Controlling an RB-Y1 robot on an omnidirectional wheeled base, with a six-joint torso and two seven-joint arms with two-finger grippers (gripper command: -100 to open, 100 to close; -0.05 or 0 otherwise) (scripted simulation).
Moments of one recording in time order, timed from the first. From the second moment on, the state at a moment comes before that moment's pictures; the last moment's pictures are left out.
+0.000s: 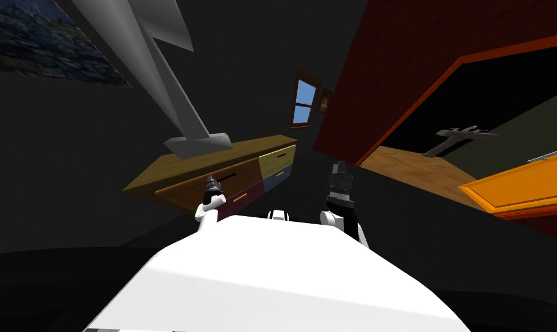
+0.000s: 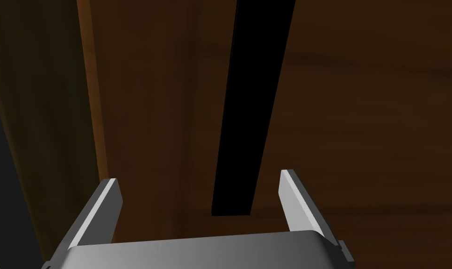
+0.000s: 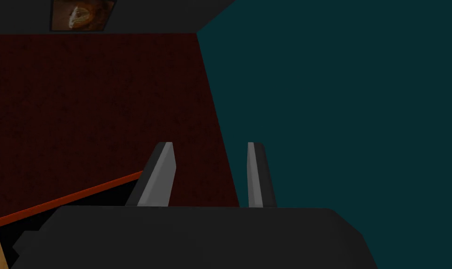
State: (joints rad) left arm -0.06 0.17 0.72 -1.20 0.09 -0.14 0.12; right arm 0.47 -0.02 -0.01 -2.28 -0.01 -0.40 0.13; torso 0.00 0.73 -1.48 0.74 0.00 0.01
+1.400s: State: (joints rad) left arm -0.01 0.14 0.64 -1.26 0.09 -0.12 0.13; right arm 0.47 -0.02 -0.01 -2.28 -0.01 -0.40 0.13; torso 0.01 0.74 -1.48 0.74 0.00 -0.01
